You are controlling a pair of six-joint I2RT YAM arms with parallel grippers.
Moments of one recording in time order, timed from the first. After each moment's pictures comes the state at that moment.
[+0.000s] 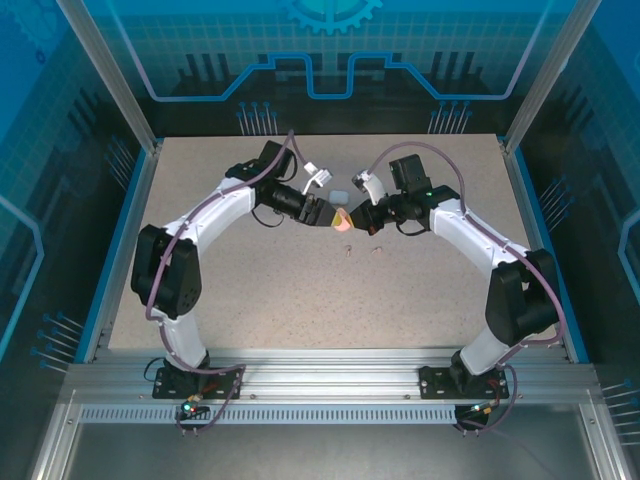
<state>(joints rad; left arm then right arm) -0.37 1.85 1.56 -0.76 1.01 -0.03 0.37 1.61 1.26 -0.53 -0.64 -0.12</state>
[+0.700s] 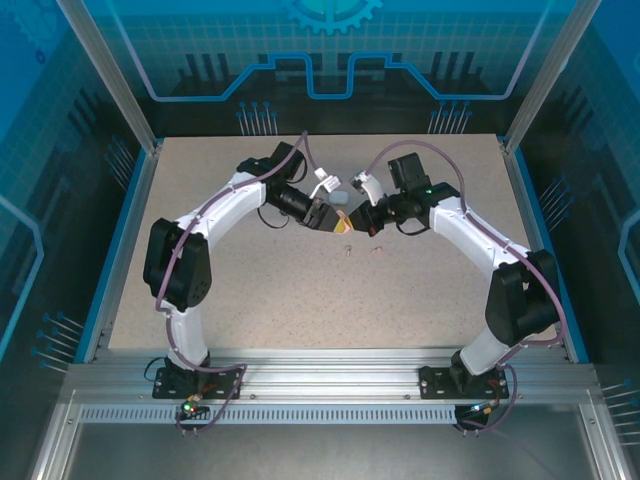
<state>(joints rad) -0.41 1.93 1.66 -0.95 1.05 0.09 0.38 1.61 1.29 -0.60 -0.66 -0.16</state>
